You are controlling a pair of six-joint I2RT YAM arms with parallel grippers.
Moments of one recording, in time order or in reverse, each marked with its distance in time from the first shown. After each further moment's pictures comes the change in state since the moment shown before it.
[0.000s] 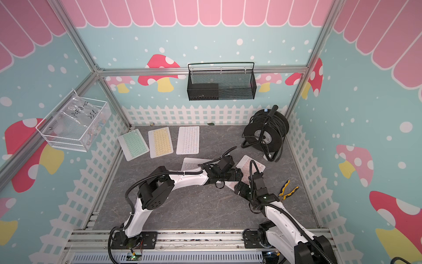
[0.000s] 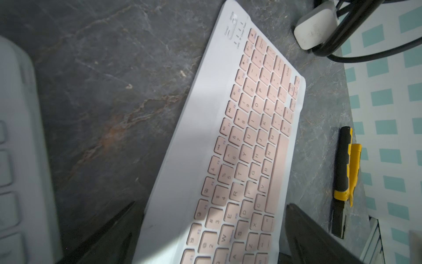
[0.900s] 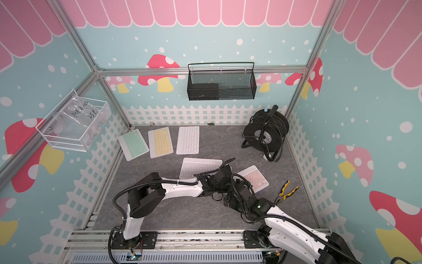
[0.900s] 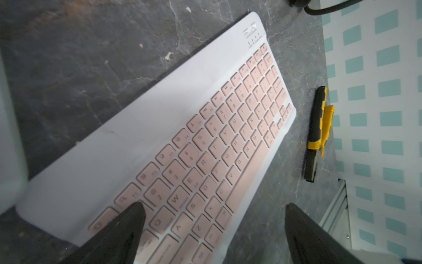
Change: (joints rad) left arm -0.104 -0.164 -0.217 0.100 0.009 -0.126; right arm 0.441 -0.134 0.067 -0.261 0.153 0.306
